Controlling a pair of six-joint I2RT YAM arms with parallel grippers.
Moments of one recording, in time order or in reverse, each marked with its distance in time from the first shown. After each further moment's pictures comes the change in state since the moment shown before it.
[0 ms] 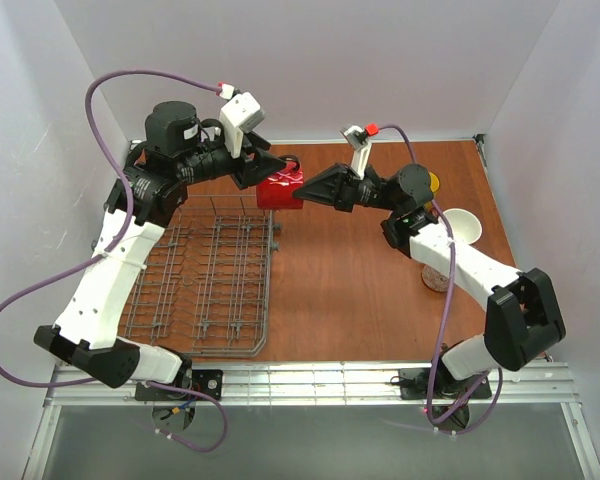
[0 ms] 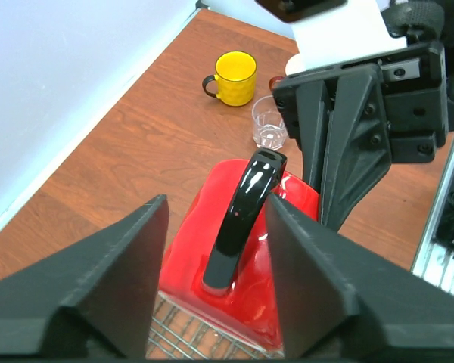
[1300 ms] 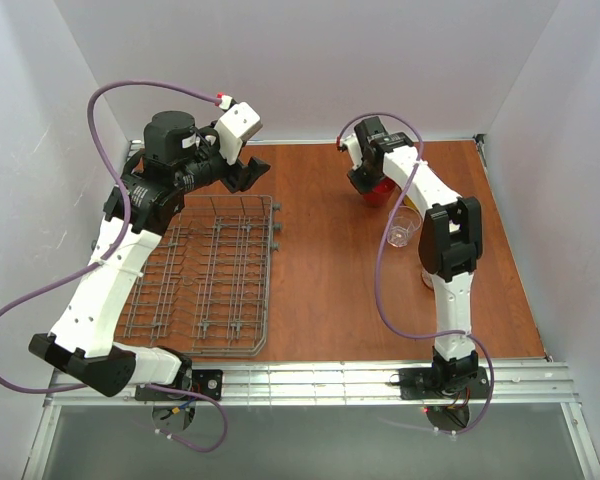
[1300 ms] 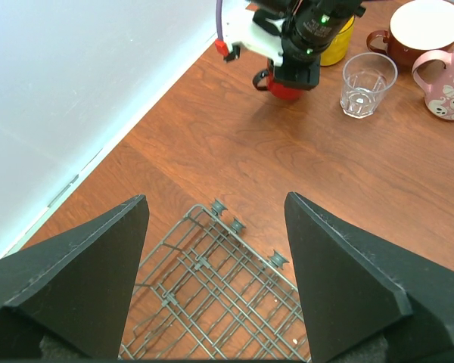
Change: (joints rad) left arm 0.000 -0.048 -0.066 -0.028 -0.245 0.131; right arm -0.198 0.708 0.943 -1.839 1.038 -1.342
